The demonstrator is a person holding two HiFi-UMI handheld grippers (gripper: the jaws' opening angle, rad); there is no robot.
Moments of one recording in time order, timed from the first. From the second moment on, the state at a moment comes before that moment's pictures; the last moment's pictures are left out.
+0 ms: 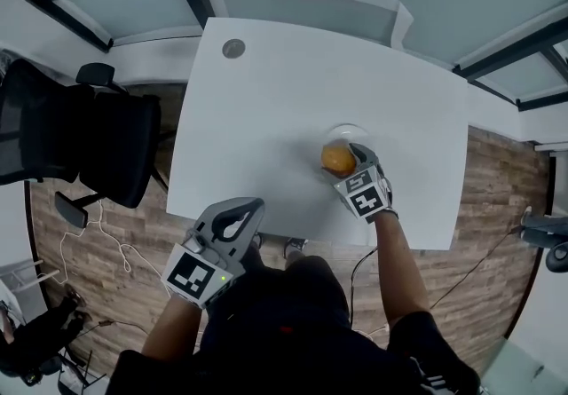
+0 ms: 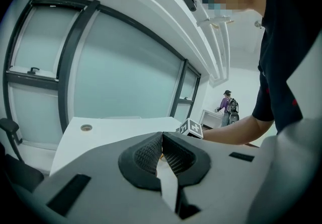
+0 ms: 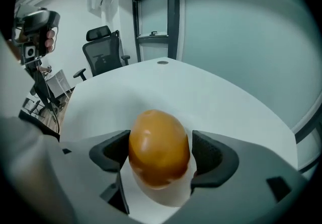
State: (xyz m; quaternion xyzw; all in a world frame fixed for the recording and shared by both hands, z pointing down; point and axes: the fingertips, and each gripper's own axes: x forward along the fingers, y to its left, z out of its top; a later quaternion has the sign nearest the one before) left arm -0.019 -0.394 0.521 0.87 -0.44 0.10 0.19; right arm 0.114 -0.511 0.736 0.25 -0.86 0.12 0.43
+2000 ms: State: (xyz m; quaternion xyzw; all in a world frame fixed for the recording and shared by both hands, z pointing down) left arm -0.033 -0.383 0.343 0.91 -0.41 0.01 0.00; right arm 0.165 -0.402 0.340 0.53 -0.85 -0.05 0.05
